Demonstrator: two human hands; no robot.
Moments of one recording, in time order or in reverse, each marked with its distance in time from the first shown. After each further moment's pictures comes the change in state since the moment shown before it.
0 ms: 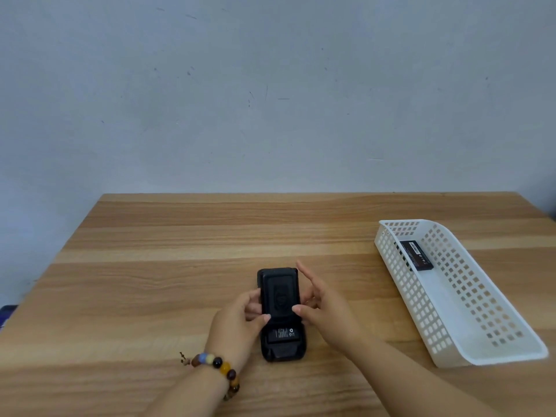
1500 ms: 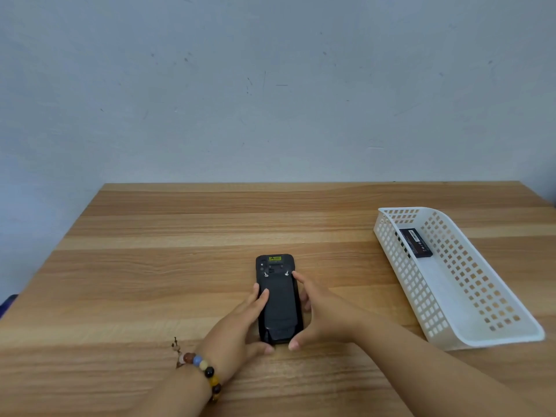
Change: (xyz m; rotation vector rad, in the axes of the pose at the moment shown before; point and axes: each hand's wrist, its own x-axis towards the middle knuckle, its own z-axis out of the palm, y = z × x) left_hand -0.012 -0.037 0.002 0.366 -0.309 0.273; right_hand -0.008 0.000 -0.010 -0.406 -0.349 0.062
